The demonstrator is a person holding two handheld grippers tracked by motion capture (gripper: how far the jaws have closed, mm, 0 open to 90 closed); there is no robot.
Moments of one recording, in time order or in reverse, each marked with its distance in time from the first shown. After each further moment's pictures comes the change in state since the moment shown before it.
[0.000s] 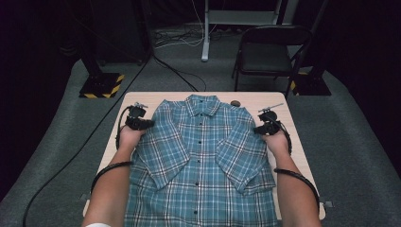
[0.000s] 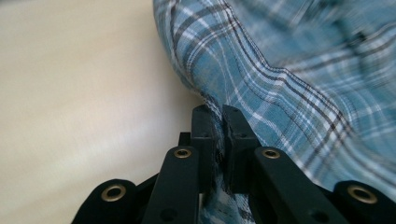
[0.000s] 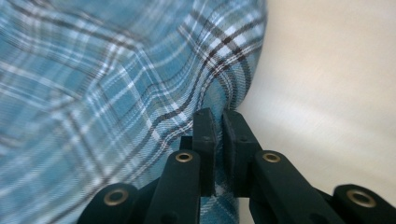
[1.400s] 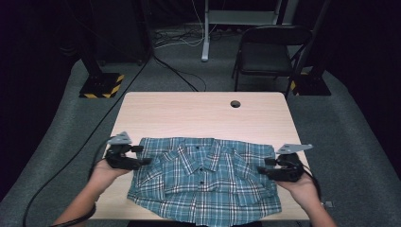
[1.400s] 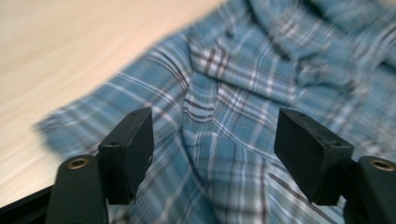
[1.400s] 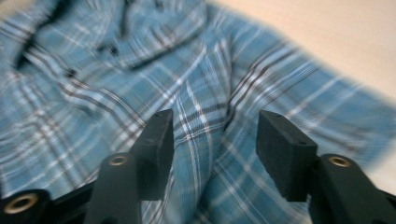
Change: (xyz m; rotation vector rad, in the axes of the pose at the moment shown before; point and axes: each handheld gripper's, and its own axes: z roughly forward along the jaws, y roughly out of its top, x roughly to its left) left arm -0.064 -0.105 -0.083 -0.009 -0.314 0.238; right arm 0.059 -0.130 -0.106 -0.131 0.260 -0.174
